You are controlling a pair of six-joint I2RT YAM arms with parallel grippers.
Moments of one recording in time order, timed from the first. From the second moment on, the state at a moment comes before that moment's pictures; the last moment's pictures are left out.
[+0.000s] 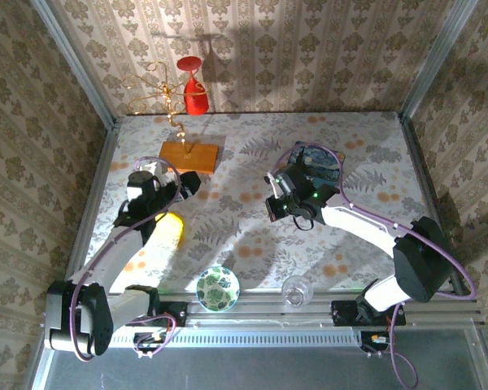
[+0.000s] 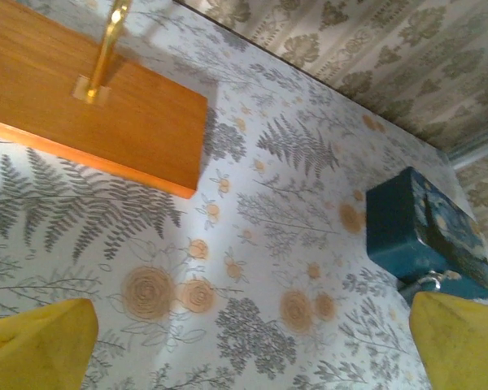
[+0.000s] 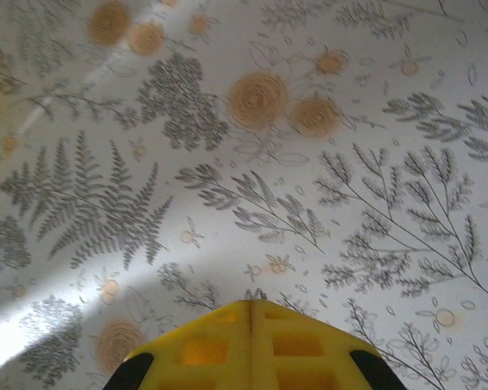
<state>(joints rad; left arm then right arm) -0.20 1.10 0.58 0.08 0.33 -0.55 0.65 1.49 1.03 -0.43 -0.06 0.28</state>
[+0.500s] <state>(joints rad) -0.24 1.10 0.54 0.28 0.45 -0.54 0.65 1.50 1.24 -0.54 0.00 0.35</state>
